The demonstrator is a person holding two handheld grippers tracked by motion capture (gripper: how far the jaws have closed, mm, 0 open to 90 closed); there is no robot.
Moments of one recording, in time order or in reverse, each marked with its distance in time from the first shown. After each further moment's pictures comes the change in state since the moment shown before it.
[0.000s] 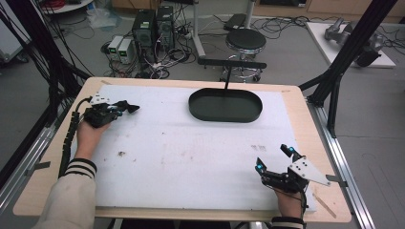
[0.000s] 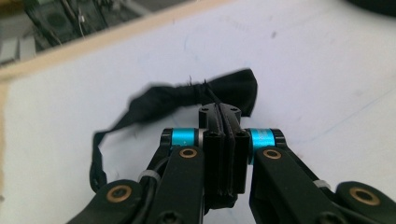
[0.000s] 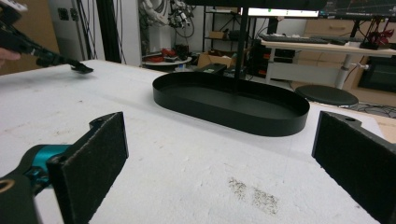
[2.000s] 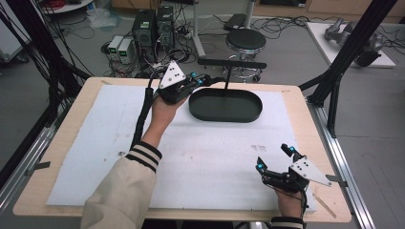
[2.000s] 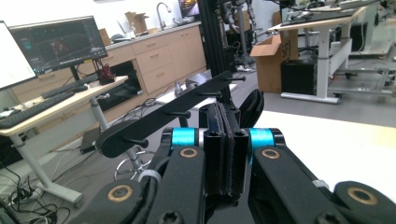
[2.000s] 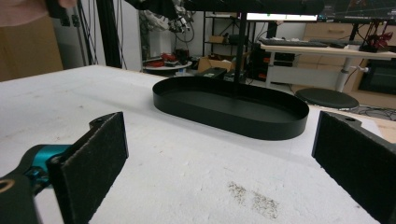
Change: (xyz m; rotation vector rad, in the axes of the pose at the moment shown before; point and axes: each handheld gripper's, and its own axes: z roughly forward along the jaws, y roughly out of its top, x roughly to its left) left arm -0.199 0.178 0.042 -0.505 -0.292 0.214; right arm -0.001 -0.001 0.000 -0.018 0.004 0.018
